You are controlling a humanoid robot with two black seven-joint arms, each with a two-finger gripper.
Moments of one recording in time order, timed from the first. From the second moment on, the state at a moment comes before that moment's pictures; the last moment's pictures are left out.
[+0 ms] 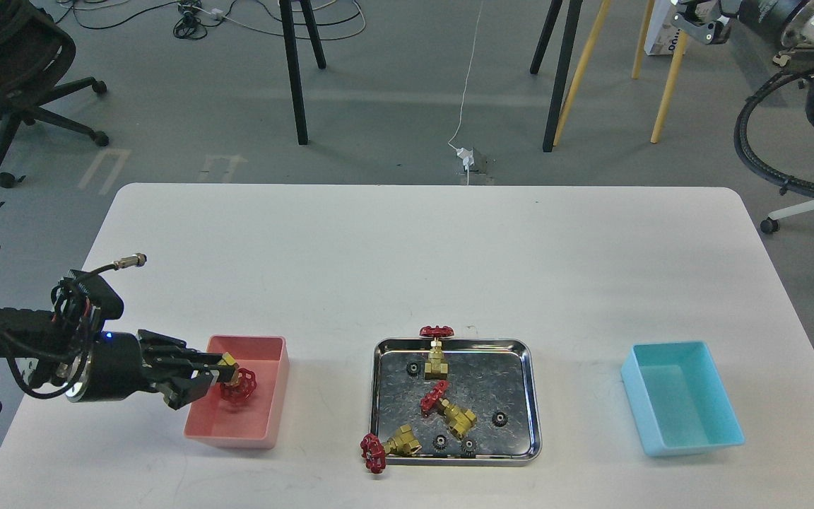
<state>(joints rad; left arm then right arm) -1.19 0.85 0.72 -1.33 1.41 0.18 -0.49 1.19 -0.52 0.68 0.57 -0.07 0.49 -0.04</state>
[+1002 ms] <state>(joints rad) -1.16 0.86 0.61 -1.31 1.40 0.19 -0.49 1.15 -0.53 0.69 0.60 -0.07 0.49 -0.03</state>
